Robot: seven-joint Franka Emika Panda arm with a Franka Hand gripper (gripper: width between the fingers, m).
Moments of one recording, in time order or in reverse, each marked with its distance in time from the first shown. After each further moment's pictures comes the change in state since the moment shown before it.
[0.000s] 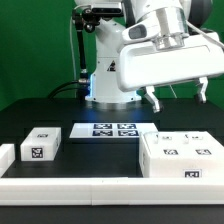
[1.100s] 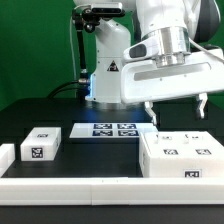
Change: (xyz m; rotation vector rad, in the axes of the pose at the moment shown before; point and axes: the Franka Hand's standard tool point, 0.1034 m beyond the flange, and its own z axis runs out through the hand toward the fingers) arm -0.032 -0.004 0.022 -0.049 -0.033 0.183
